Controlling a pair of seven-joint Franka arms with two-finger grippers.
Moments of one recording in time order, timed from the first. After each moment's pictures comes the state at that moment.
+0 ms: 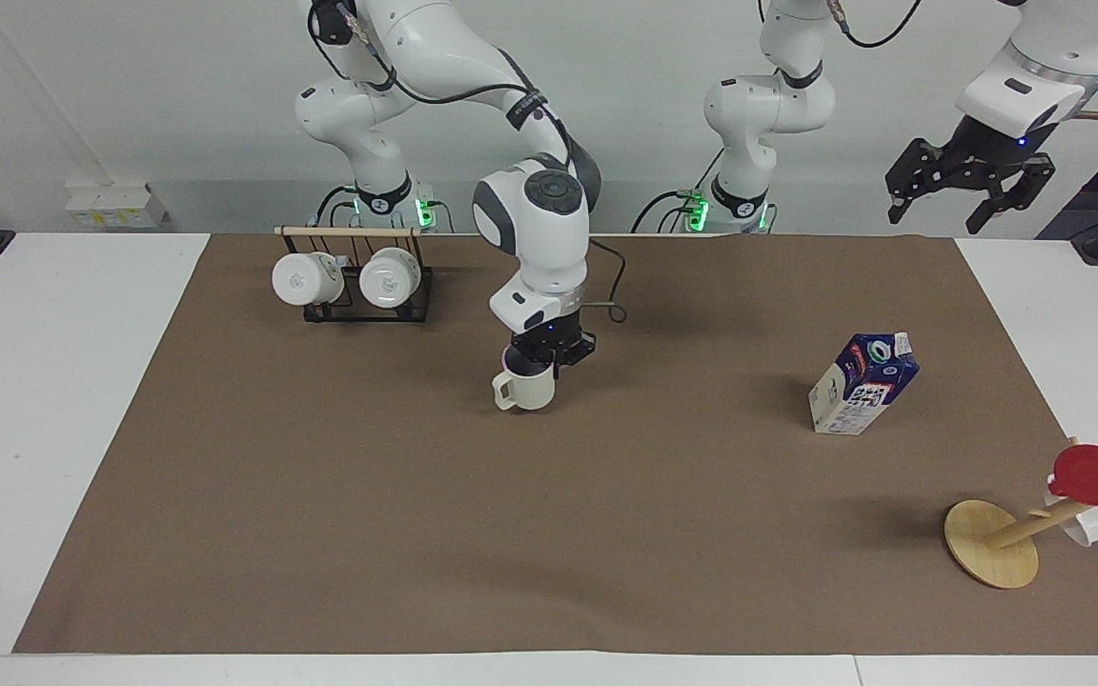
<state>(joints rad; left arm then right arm) -0.04 -0.01 0.01 -1.42 -0.02 1.42 0.19 0.69 0.39 -0.09 -1.75 -0.02 2.23 0.75</state>
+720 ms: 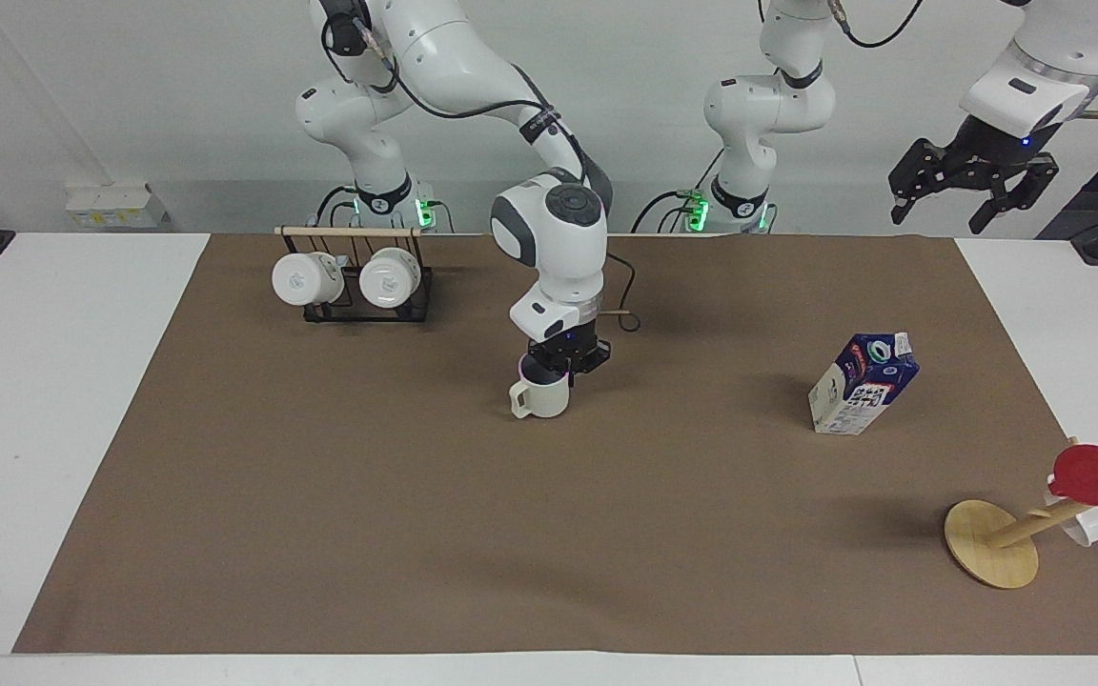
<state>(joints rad) -0.03 -0.01 0.01 -1.42 -0.02 1.42 0.19 0.71 0.42 -0.09 -1.74 -0.05 2.27 0.76</state>
